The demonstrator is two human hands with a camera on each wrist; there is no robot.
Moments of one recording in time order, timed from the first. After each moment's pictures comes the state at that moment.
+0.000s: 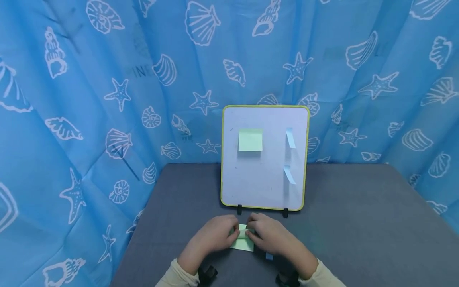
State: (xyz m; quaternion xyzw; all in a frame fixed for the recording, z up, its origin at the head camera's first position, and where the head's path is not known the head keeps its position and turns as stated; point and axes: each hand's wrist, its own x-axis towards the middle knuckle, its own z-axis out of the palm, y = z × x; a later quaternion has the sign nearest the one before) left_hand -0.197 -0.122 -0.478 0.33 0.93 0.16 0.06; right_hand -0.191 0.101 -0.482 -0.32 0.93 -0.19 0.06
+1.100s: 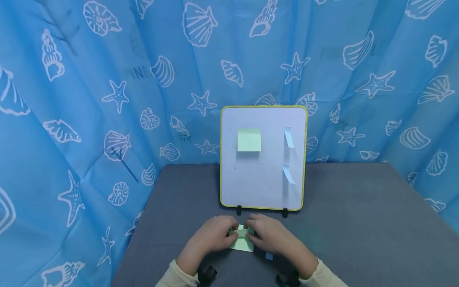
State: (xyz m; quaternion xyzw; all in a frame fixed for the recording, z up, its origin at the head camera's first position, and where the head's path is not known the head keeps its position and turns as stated) left_hand -0.199 -0.127 -0.481 0.33 0.92 0.19 0.07; right_hand -0.189 0.100 -0.480 -0.32 0.93 -0.18 0.06
